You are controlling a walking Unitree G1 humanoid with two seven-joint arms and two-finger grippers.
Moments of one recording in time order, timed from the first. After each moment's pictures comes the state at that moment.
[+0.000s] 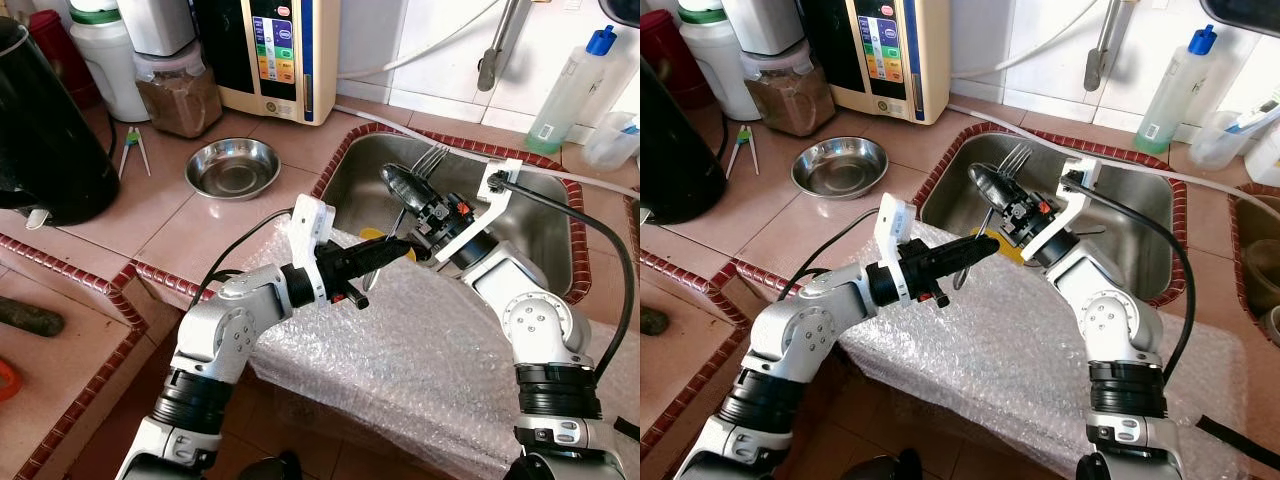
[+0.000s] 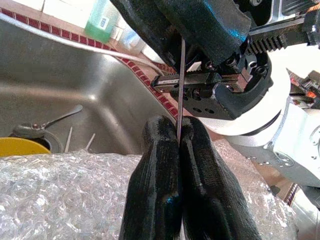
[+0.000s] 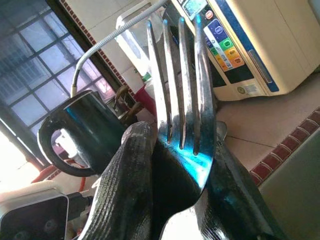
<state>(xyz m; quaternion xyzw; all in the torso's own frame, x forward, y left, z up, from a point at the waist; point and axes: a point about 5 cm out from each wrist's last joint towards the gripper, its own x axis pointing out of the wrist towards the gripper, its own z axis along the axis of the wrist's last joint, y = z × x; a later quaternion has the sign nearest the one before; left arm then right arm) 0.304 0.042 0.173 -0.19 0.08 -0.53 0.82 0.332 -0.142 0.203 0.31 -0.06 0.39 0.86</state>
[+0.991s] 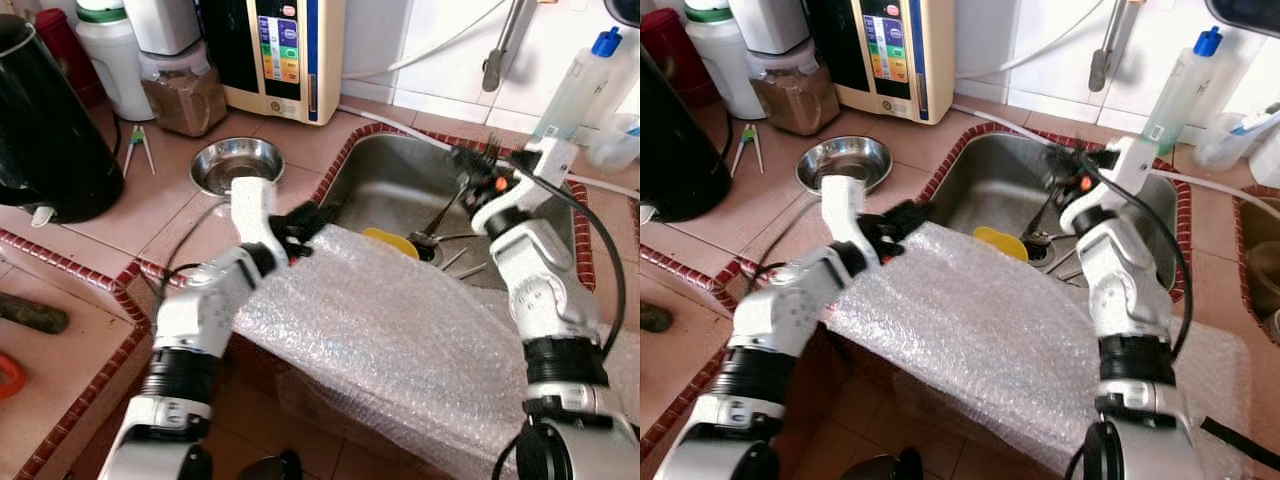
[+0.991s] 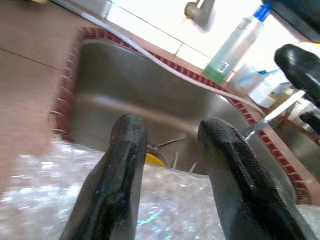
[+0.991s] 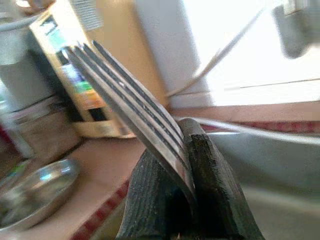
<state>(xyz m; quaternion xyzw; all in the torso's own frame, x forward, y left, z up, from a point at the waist) 0.346 0.085 0.166 -0.20 0.06 -0.34 0.91 0.368 -0.195 0.211 0.18 -0.11 0.11 0.97</state>
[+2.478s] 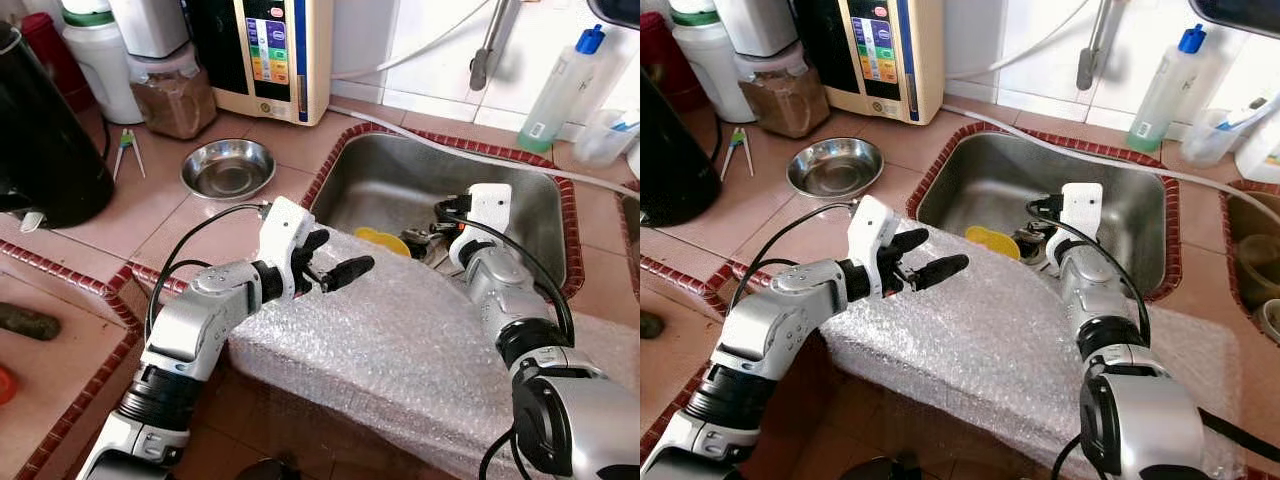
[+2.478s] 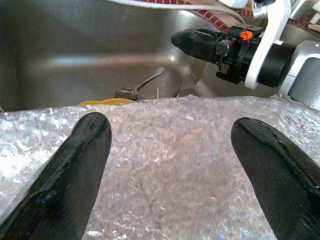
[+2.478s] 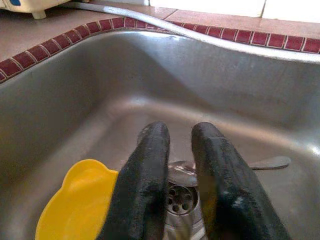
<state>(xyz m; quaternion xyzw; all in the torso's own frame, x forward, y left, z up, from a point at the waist) 0.315 0.079 0.162 -0.03 0.12 -0.44 0.89 0.386 -0.191 0.136 0.01 0.05 0.03 1.00</state>
